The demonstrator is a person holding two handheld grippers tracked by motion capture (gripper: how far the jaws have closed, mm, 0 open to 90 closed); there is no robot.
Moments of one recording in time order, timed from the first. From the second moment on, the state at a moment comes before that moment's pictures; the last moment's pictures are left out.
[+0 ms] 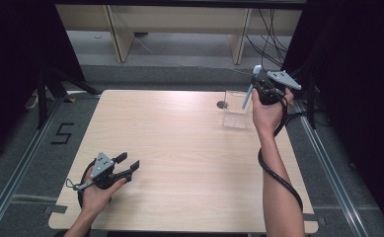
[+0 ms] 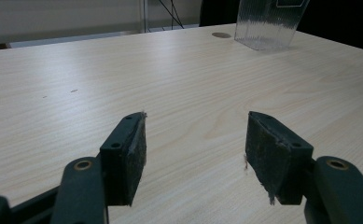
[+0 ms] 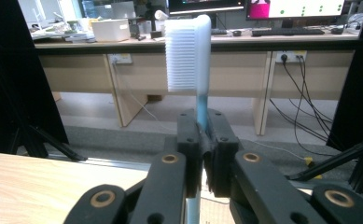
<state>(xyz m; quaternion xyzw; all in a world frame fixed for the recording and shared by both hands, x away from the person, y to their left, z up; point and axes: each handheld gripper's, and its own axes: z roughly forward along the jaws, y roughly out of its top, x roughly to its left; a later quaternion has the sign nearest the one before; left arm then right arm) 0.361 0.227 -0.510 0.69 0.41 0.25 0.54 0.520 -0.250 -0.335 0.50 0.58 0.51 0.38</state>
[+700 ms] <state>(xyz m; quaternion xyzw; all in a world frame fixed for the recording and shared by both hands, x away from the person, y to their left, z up) 0.361 0.226 -0.512 0.69 0.41 0.25 0.54 0.535 -0.267 -0.353 0.52 0.57 0.50 0.40</state>
